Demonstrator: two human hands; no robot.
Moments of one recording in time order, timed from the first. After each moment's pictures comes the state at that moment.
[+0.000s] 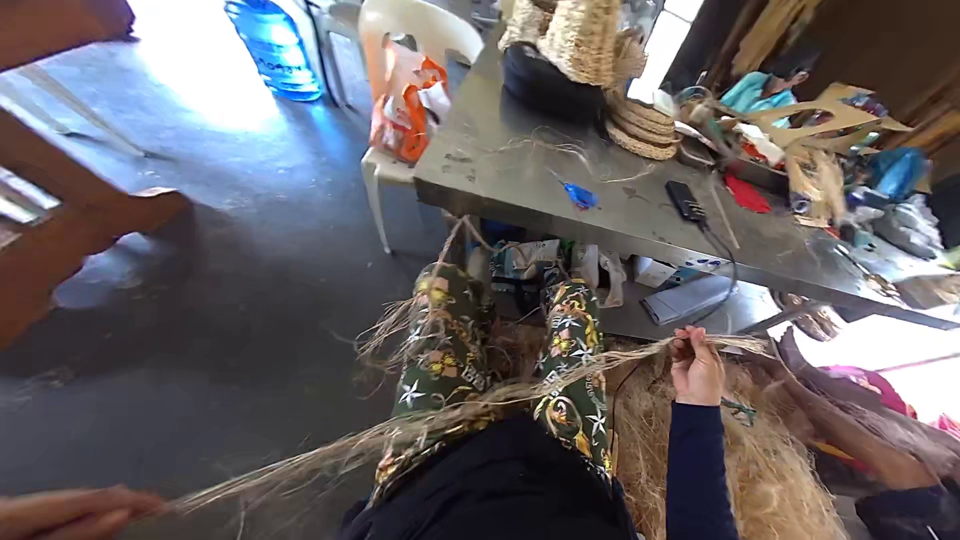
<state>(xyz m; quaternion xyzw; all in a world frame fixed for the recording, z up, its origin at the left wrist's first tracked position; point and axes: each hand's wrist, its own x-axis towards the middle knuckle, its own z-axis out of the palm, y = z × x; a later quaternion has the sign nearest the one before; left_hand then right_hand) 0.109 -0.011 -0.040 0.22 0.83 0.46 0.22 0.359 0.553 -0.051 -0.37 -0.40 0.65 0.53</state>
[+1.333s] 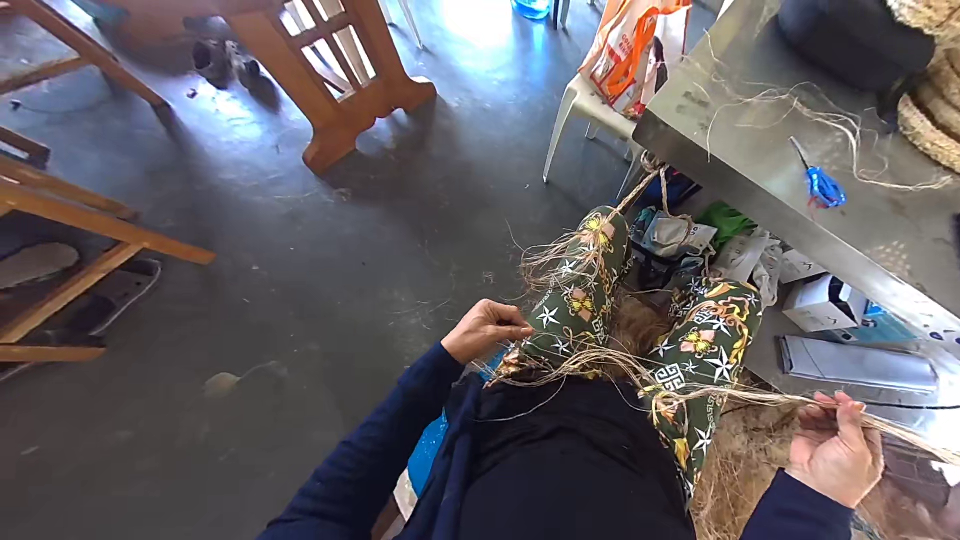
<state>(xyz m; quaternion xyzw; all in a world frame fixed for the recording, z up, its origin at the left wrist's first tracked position) 0.122 0.115 -0.156 0.21 0.66 0.65 0.29 0.343 0.519 -0.075 -0.36 -0.53 0.61 0.46</state>
